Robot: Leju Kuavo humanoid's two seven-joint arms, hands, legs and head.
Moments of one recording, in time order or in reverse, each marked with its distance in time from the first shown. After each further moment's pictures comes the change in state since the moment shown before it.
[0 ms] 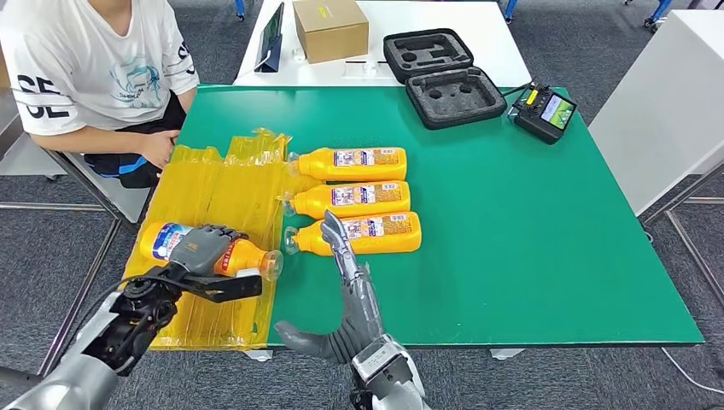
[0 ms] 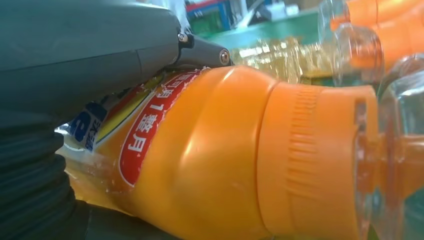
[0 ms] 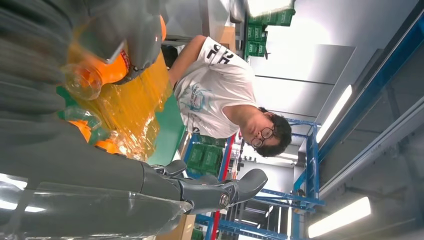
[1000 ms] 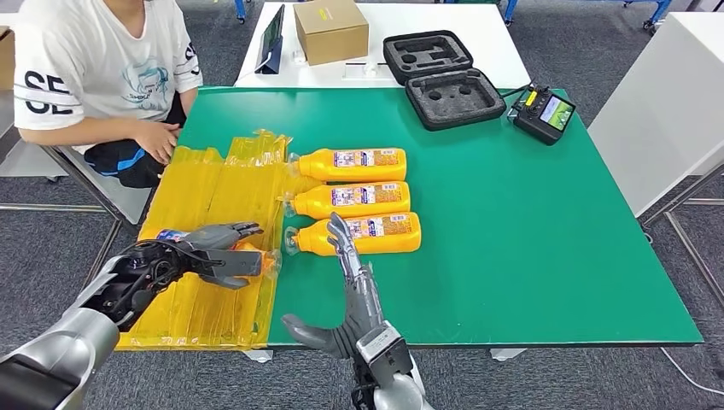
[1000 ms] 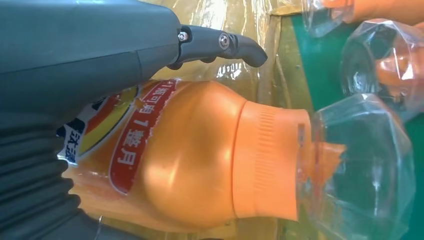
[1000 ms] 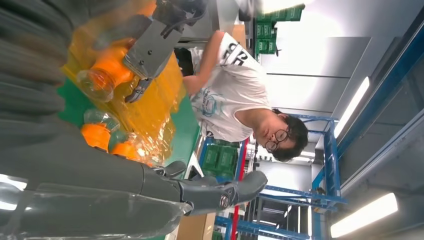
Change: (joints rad) left arm -0.209 -0.012 -0.146 0.209 0.227 -0.371 -0.071; right arm 0.009 0.024 -0.052 0.058 -0.024 0.045 0.005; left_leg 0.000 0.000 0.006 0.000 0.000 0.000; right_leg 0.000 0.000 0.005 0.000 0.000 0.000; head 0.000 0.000
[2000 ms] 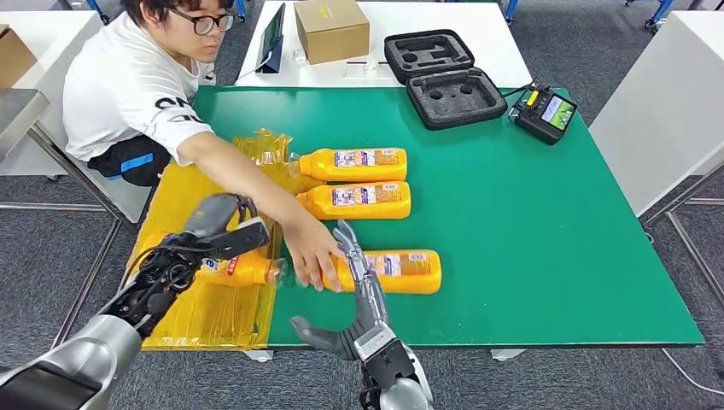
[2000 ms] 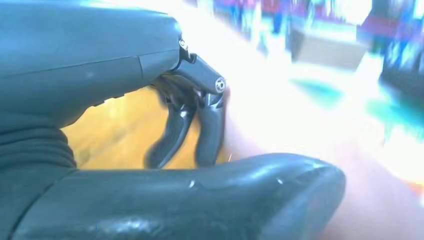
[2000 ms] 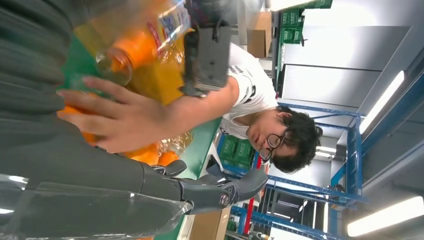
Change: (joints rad) left arm 0.038 -0.091 0.094 0.008 0.173 0.596 -0.033; right arm 0.042 0.003 -0.056 -0.002 0.105 -0.007 0.045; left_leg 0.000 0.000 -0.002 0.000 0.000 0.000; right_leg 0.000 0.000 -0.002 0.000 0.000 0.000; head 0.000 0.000
